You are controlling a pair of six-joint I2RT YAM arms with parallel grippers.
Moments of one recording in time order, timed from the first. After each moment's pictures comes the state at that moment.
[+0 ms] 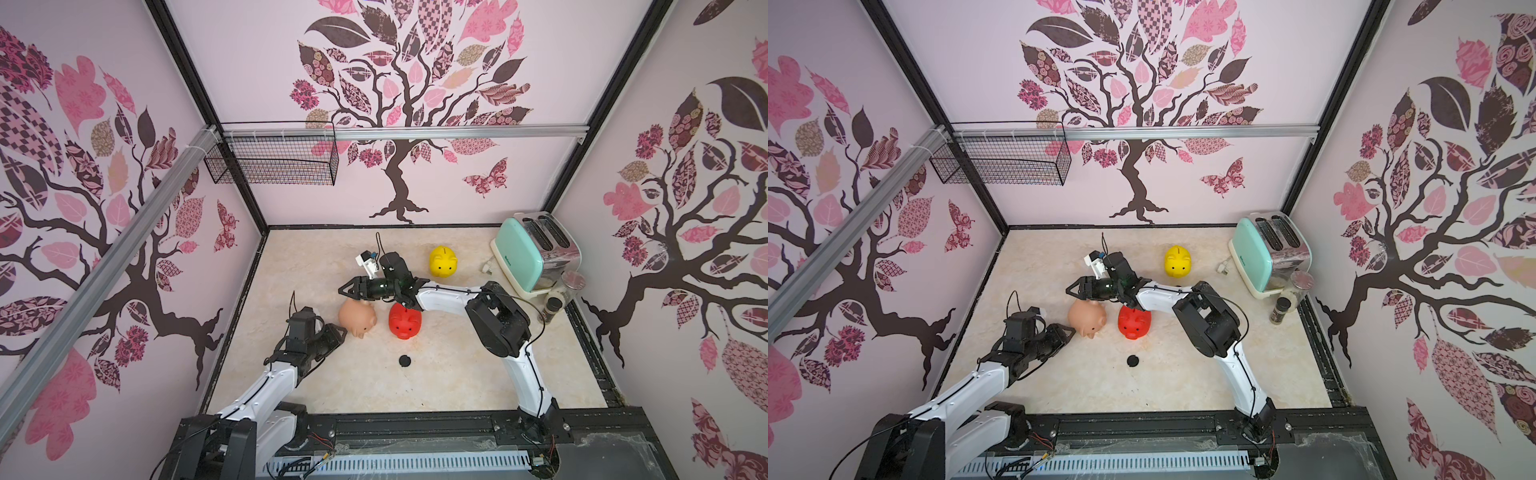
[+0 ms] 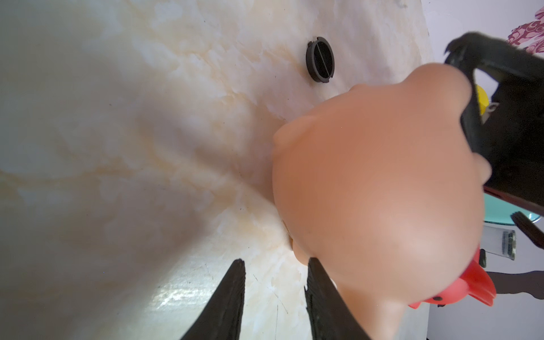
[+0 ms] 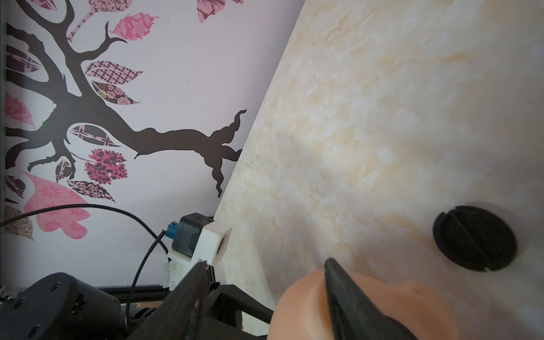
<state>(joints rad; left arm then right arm) -0.16 1.03 0.29 -0.05 0.34 -0.80 0.79 2.21 1.55 0.30 -0.62 0.82</state>
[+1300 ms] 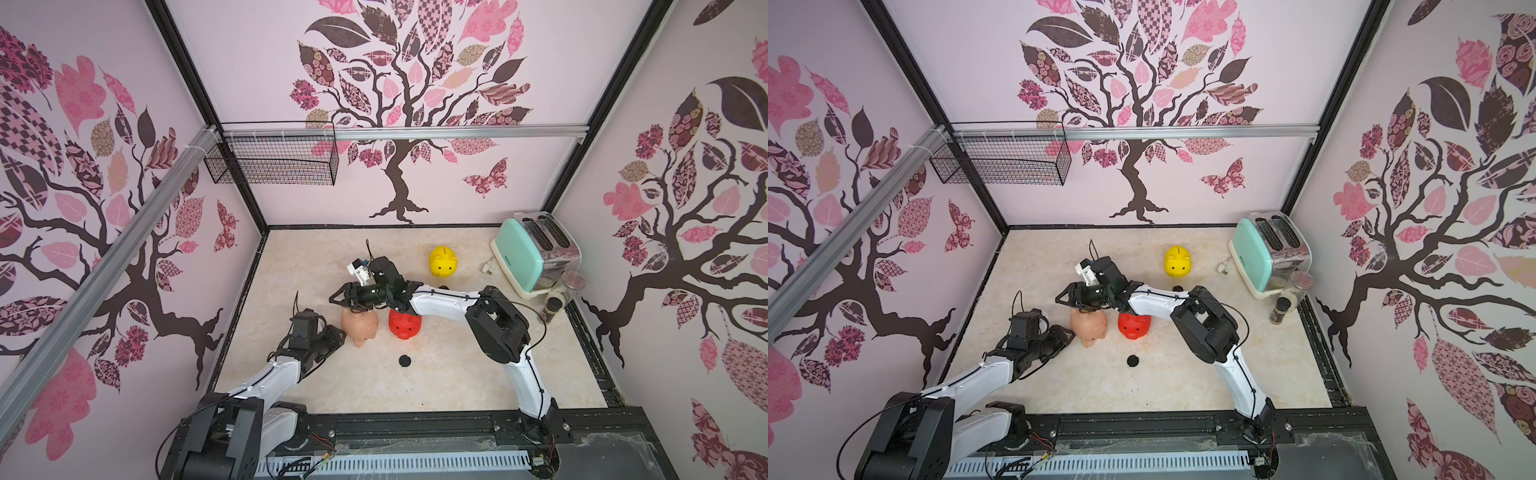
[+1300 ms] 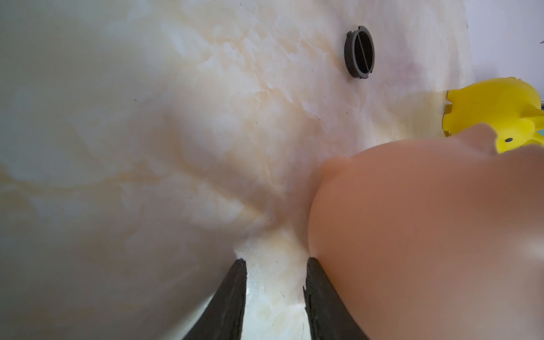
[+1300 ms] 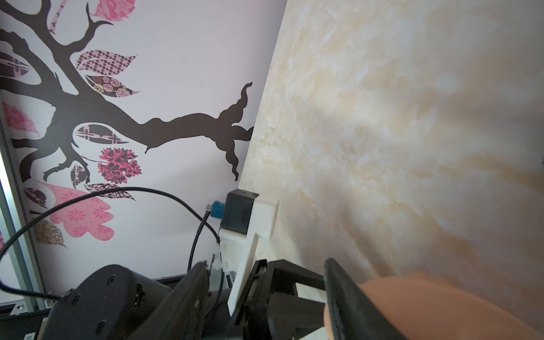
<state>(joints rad) -0.16 1.14 0.29 0.00 0.31 -0.79 0.87 2.19 1.58 0.18 -0.62 0.97</state>
